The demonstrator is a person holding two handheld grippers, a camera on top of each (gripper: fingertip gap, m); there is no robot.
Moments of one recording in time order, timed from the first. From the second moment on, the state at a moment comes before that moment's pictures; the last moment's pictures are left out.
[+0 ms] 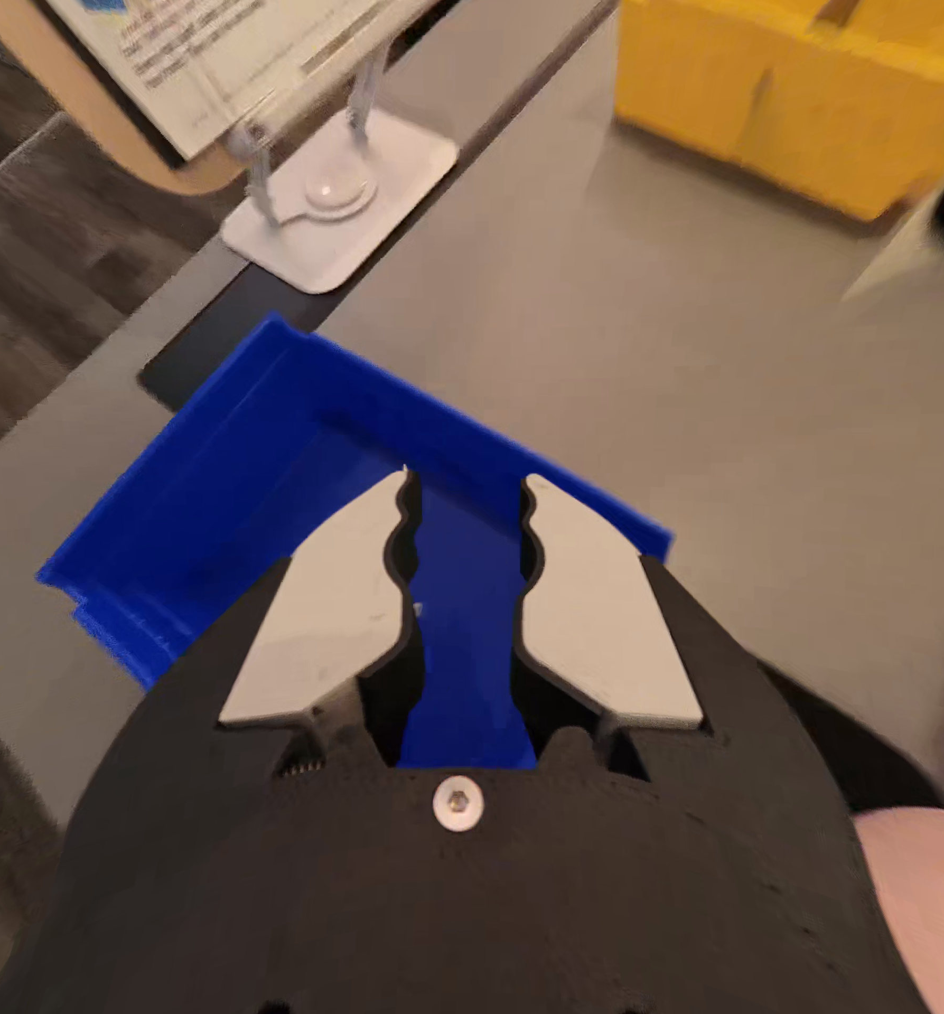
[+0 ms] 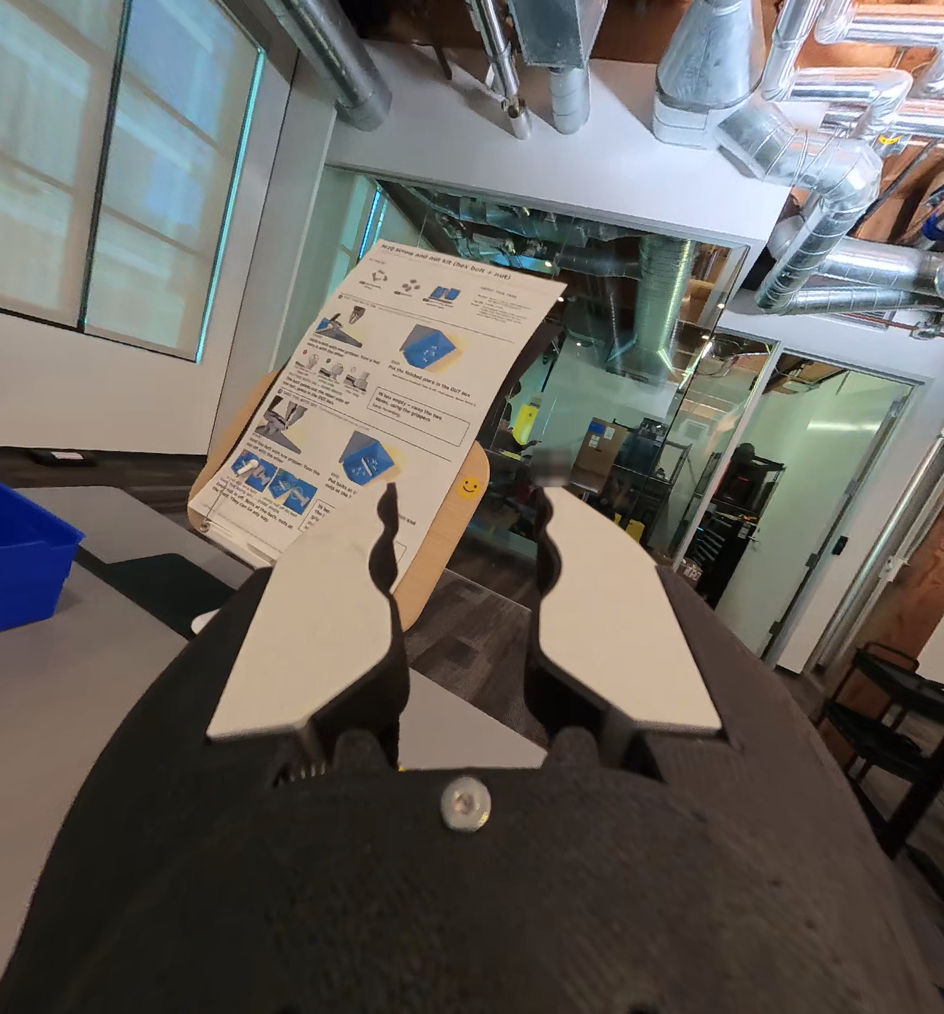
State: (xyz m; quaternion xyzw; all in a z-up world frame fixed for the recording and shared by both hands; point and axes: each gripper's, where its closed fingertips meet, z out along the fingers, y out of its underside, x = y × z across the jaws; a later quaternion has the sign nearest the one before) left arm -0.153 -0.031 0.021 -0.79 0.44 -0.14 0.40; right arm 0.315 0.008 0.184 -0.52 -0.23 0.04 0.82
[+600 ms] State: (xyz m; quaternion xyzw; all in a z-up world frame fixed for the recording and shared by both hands) left arm -0.210 0.005 -0.136 -0.90 0.42 -0.02 0.14; right arm 0.309 0.015 0.170 -0.54 -0.26 0.05 0.79
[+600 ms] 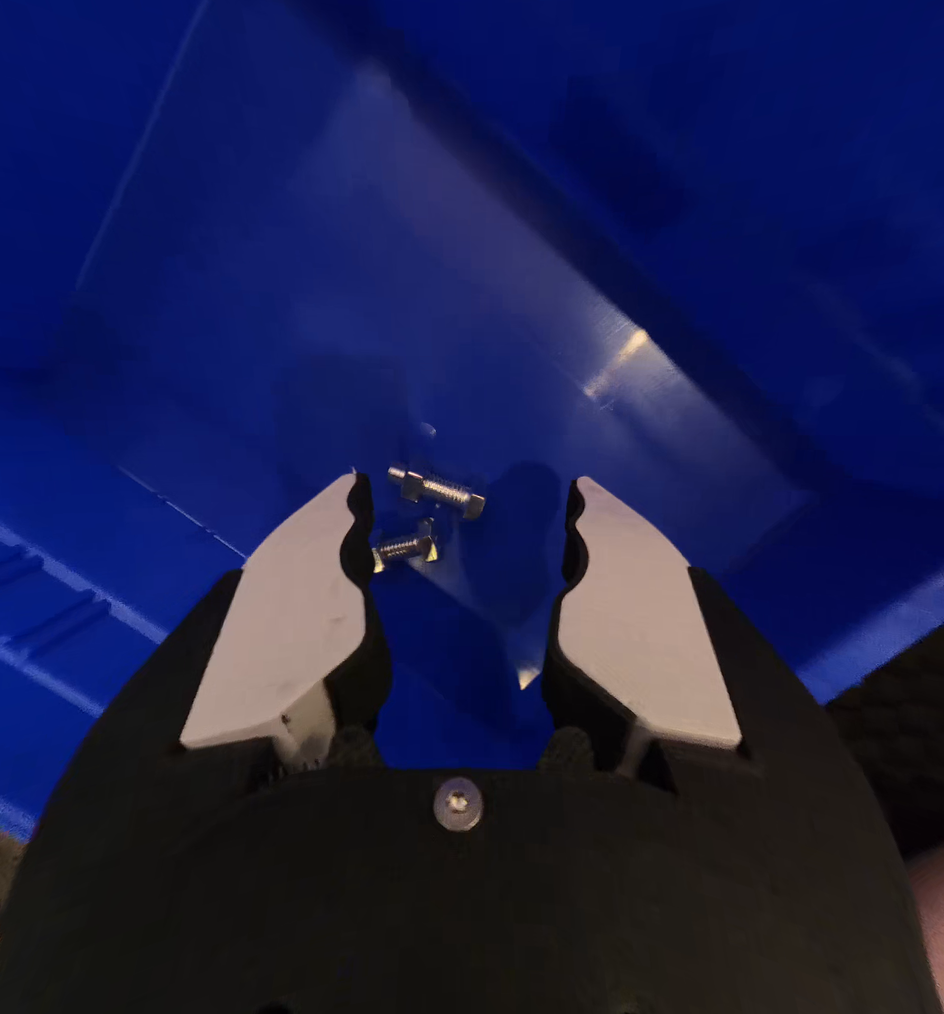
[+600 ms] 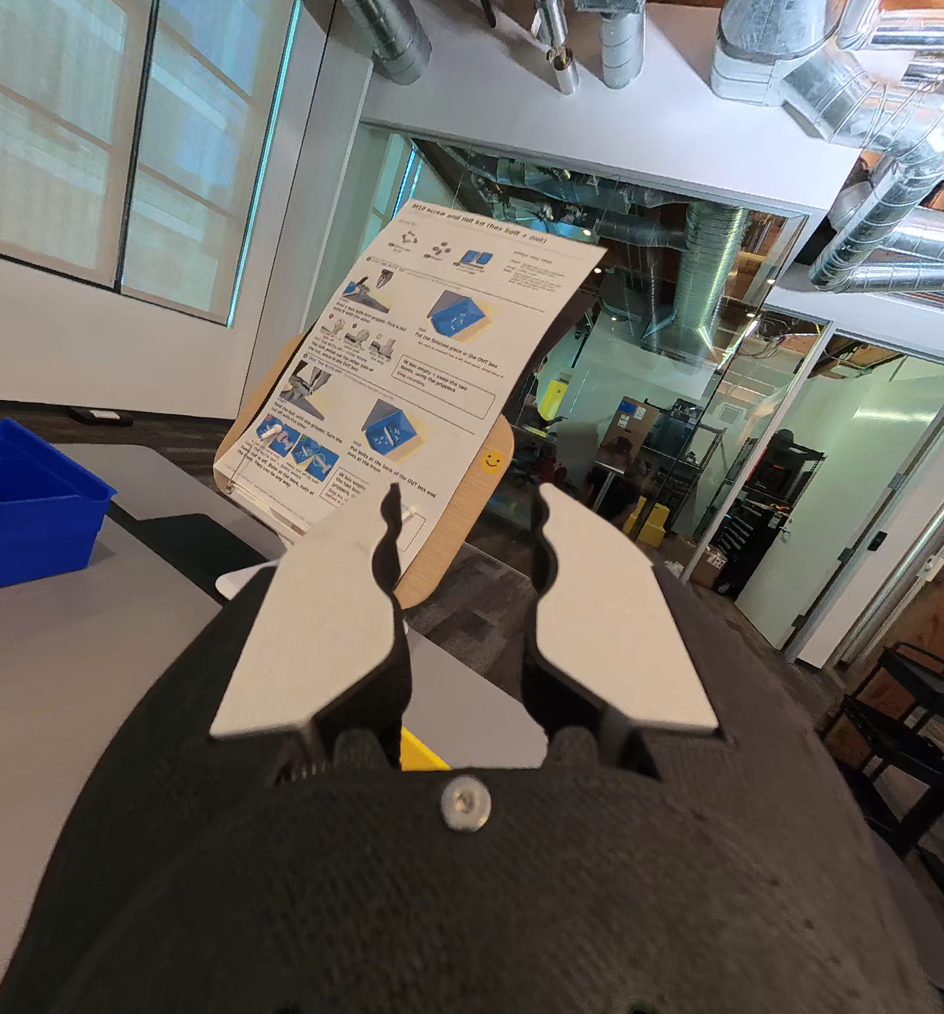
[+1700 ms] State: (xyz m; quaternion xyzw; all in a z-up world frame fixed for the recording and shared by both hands) left arm -0.060 -0.006 0.069 -0.70 0.51 -0.05 0.50; right arm 0.135 -0.024 0.130 -0.57 -0.39 0.35 0.64
